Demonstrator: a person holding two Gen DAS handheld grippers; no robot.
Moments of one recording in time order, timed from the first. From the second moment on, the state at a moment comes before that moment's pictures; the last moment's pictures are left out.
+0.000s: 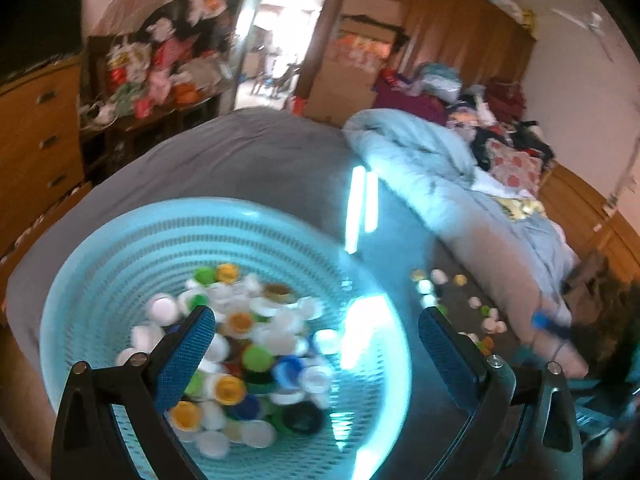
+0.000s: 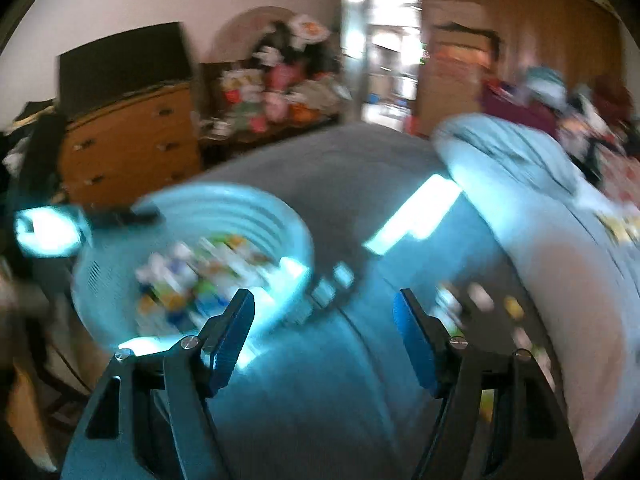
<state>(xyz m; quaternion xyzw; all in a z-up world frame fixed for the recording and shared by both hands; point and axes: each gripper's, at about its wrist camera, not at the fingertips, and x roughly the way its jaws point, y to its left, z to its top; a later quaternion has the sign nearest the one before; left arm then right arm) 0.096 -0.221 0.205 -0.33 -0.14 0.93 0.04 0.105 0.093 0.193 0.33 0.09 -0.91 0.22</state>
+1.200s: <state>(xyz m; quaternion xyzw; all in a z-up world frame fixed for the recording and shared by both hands) -0.089 0.085 0.017 -0.46 0.01 0.87 0.18 0.123 0.344 0.058 0.44 -0.08 -0.89 0.08</state>
